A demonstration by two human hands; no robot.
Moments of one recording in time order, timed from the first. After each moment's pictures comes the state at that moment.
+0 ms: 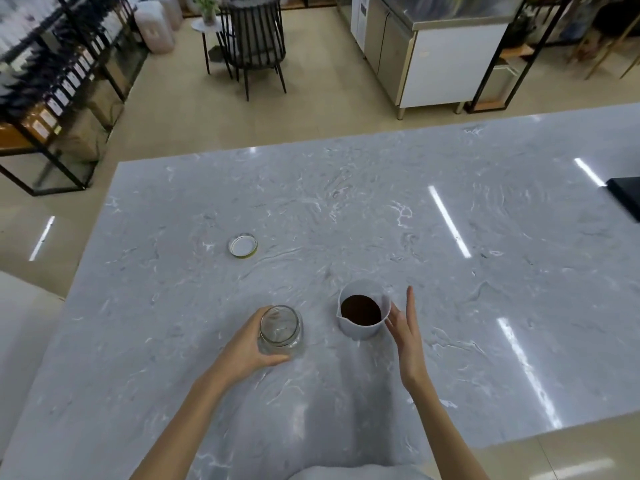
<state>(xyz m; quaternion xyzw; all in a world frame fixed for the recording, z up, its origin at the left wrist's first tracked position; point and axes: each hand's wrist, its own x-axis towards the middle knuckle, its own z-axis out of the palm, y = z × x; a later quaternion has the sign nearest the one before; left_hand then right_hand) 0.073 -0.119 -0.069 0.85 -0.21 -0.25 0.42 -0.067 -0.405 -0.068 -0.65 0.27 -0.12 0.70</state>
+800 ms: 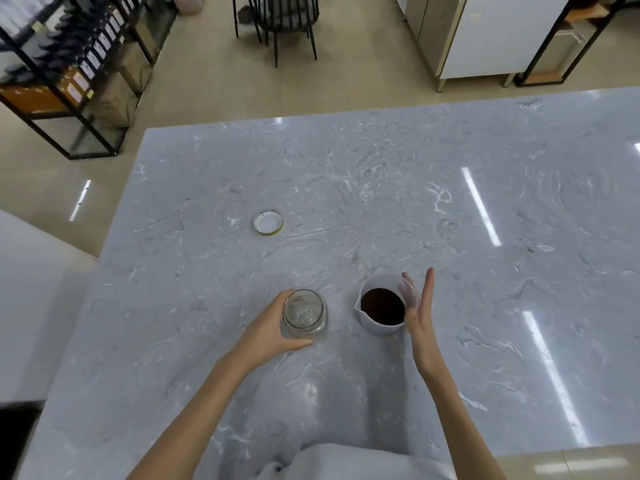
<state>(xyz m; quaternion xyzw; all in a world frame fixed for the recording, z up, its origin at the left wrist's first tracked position) 0.068 -0.119 -0.068 0.86 -0.20 -0.24 0.41 -0.044 -0.395 -0.072 -0.70 0.20 -0.08 0.68</state>
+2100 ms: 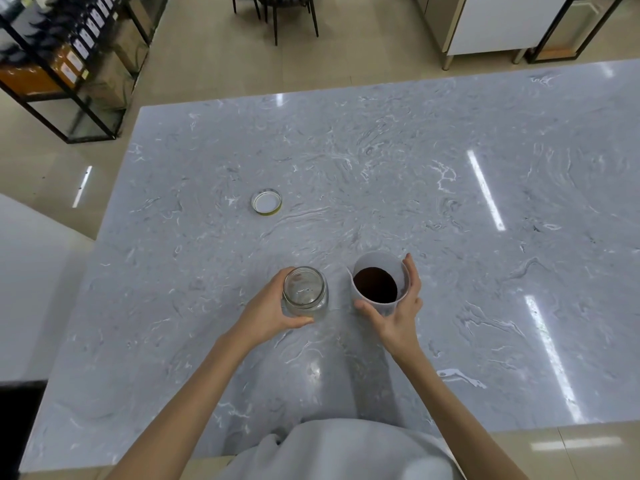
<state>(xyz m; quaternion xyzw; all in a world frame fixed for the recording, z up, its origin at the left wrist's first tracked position) 0.067 -0.123 -0.070 0.87 -0.20 -0.22 0.38 -0.042 -0.356 -0.091 -0.76 0.23 -0.15 0.59</state>
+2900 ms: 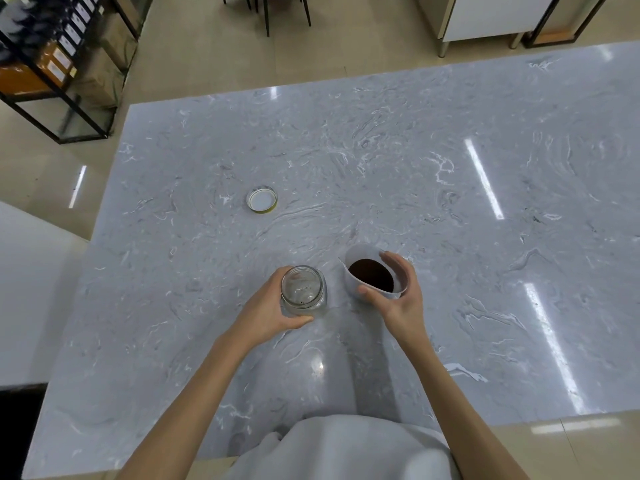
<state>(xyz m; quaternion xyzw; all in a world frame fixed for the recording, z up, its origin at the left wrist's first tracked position) 0.066 -0.126 -0.063 0.88 -0.20 -0.23 0.37 -0.027 -0.369 -0.079 -0.72 0.21 -0.15 0.65</state>
